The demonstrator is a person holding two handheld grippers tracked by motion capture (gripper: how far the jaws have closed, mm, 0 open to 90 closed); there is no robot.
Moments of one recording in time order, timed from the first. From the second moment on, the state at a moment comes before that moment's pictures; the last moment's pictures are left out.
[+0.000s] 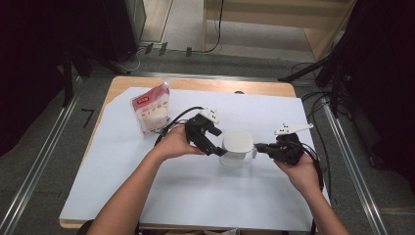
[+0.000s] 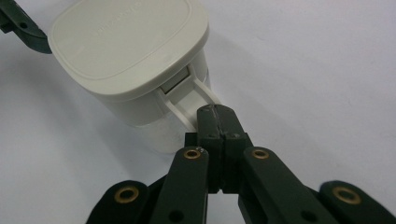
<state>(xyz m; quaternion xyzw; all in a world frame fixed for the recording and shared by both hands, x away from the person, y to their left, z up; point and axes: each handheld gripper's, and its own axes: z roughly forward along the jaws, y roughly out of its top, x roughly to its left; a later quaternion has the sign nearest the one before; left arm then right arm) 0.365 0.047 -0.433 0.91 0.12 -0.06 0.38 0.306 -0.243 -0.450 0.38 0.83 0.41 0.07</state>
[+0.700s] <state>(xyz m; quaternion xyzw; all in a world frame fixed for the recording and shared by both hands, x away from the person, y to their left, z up) 0.368 0.031 -0.444 0.92 0.12 -0.07 0.37 0.304 -0.242 -0.455 0.39 0.83 0.40 0.07</state>
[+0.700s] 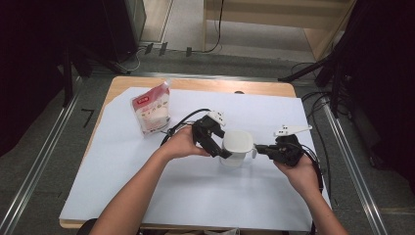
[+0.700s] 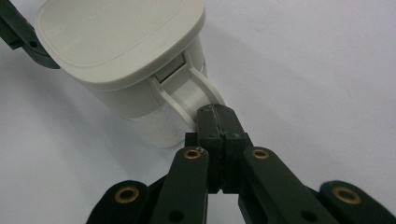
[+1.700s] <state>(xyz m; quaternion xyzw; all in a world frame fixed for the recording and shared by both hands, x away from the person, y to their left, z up) 0.371 0.025 -0.443 0.93 0.10 -0.08 0.36 0.303 -0.241 -0.455 0.39 0.83 0.40 0.07</state>
